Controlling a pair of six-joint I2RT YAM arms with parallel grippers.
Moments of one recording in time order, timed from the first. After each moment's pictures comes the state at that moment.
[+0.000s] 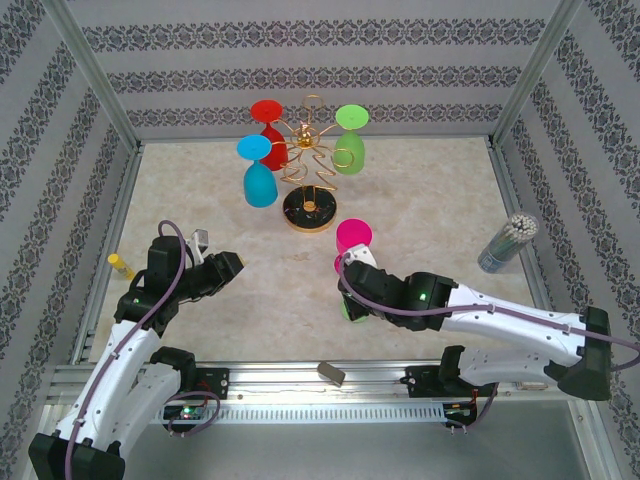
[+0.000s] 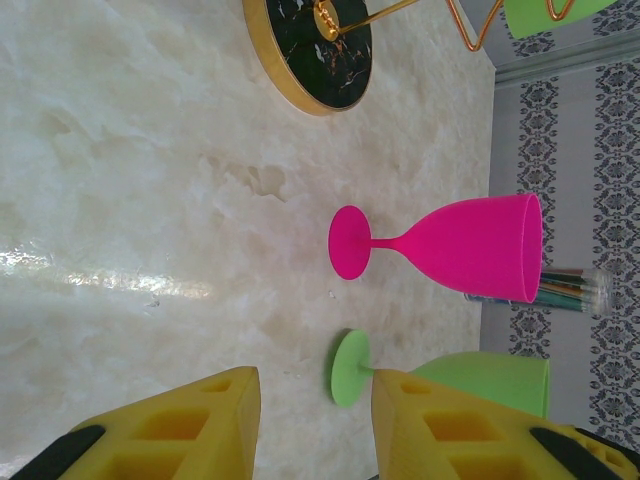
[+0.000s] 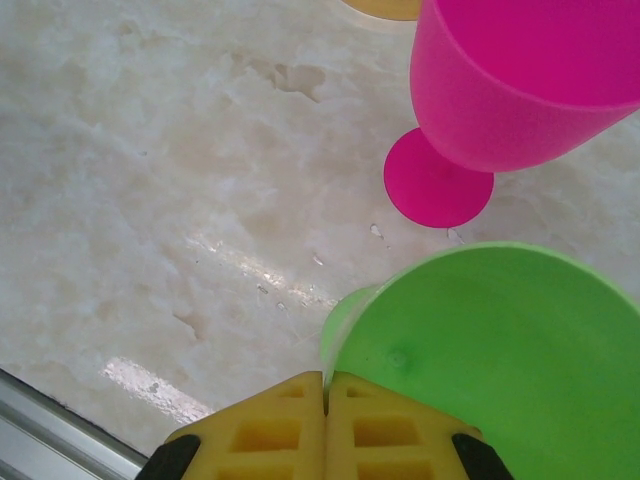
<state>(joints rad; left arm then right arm) -0.16 0.69 0.59 -0.57 0.49 -0.86 1.17 1.10 0.96 -0.86 0.35 0.64</state>
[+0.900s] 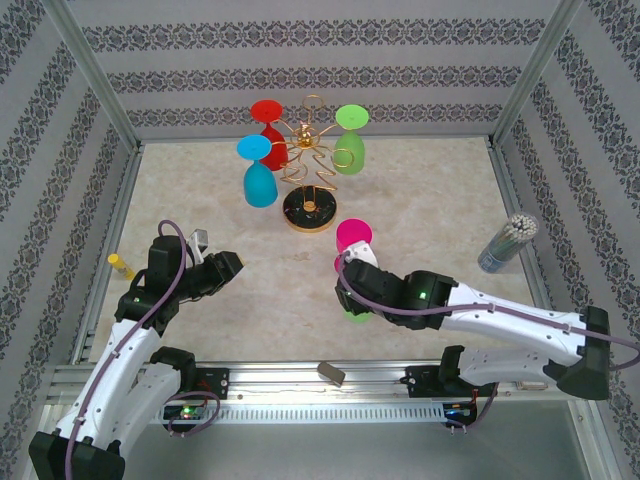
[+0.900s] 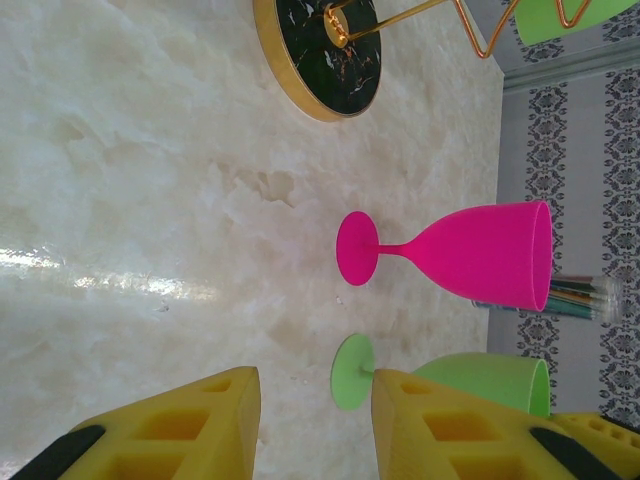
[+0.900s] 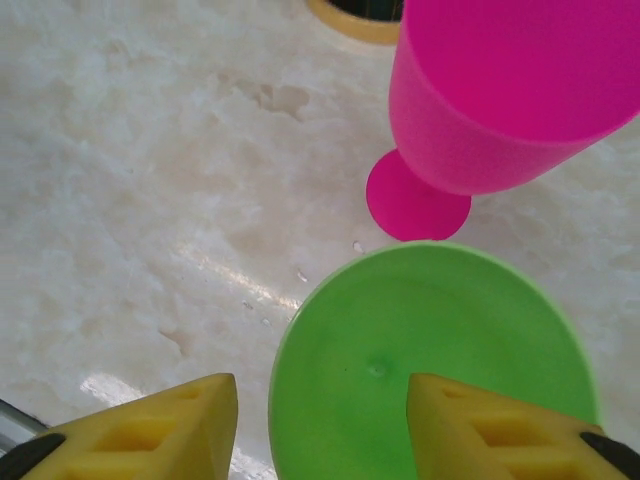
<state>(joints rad) -0.16 0.69 0.59 -0.57 0.47 -0.85 1.17 1.09 0.99 -0.88 0.40 0.62</state>
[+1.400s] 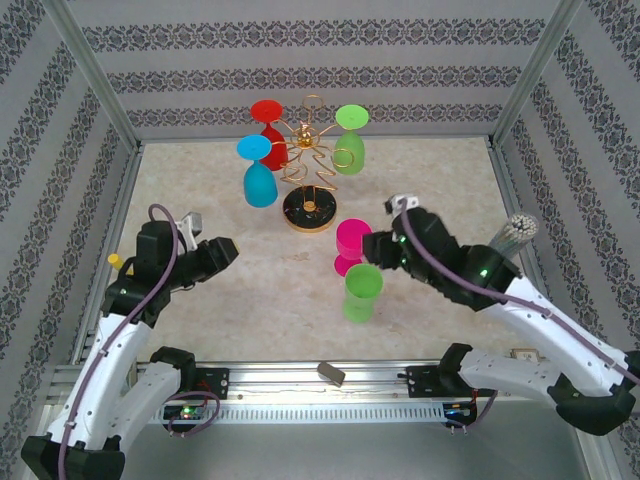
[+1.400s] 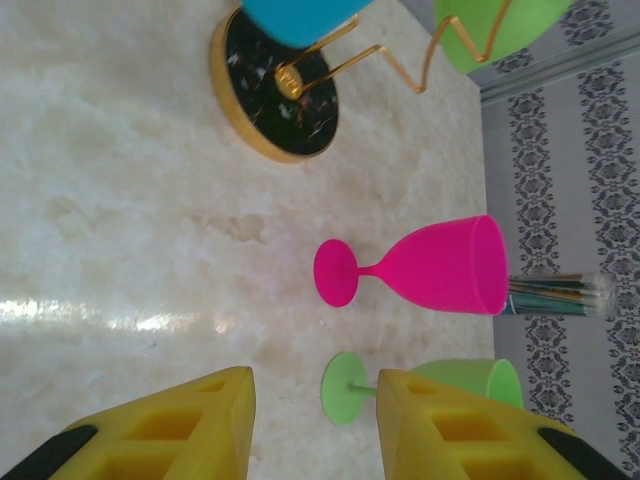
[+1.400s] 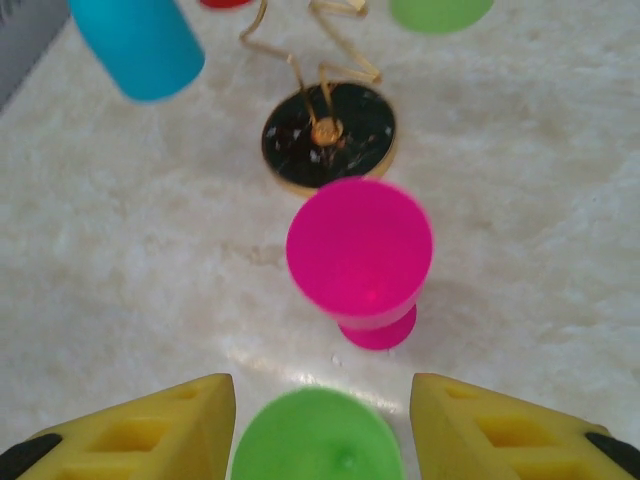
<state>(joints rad) -0.16 0.74 0.82 -0.70 0.43 -0.74 0.81 0.99 1.23 -0.90 0.25 0.51</state>
